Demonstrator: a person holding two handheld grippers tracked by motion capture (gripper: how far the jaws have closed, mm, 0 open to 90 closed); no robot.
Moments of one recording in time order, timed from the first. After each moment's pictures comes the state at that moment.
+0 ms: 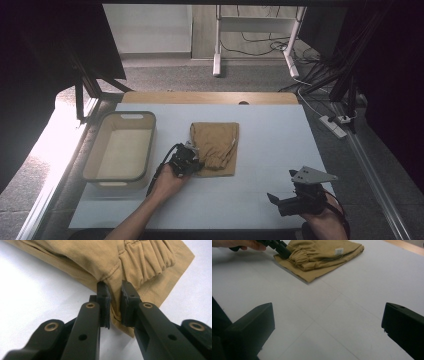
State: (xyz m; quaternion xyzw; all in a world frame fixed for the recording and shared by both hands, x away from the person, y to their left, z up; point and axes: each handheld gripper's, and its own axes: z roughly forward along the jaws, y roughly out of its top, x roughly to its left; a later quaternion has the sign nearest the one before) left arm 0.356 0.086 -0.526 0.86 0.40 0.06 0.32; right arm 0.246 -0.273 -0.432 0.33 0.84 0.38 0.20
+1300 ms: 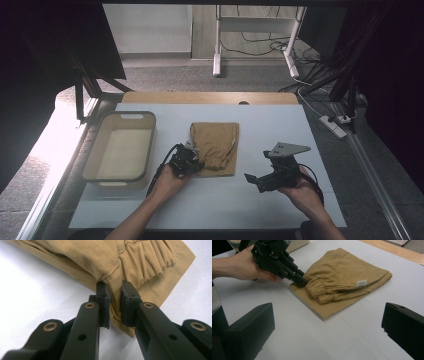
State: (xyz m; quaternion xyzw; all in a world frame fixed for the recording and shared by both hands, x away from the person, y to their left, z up) left arm 0.355 0.086 -0.527 0.85 0.41 0.06 0.32; right arm 0.303 -0.221 -0.422 0.29 0.85 0.42 0.13
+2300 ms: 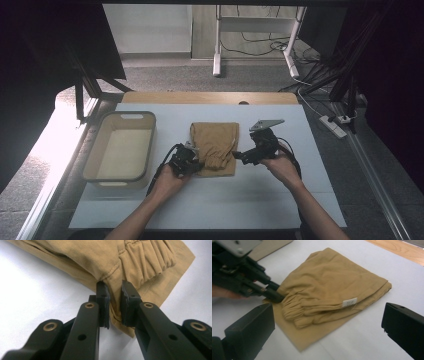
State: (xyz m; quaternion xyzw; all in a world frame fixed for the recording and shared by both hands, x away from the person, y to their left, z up) left arm 0.356 0.086 -0.527 0.85 0.41 0.05 0.32; right arm 0.387 -0.185 -0.437 0.31 0.86 0.39 0.11
